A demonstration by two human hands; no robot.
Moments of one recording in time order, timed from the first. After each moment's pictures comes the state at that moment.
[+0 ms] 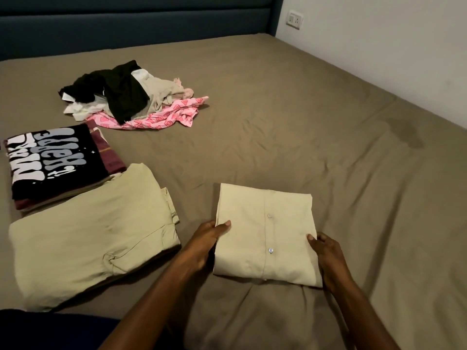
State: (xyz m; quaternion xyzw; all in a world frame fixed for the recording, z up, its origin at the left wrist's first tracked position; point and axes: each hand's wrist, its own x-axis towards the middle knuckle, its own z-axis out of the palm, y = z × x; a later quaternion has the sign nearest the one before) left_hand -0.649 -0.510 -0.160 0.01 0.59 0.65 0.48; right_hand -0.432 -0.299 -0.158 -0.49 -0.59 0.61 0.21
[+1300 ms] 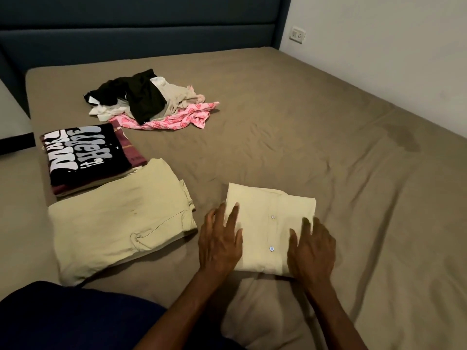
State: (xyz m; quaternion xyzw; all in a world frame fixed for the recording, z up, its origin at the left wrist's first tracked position) left_hand -0.590 -0.556 -0.160 0.36 0.87 0.29 -0.16; right_hand -0.444 -0.379 -0.176 -0.43 -0.87 -0.02 0.25
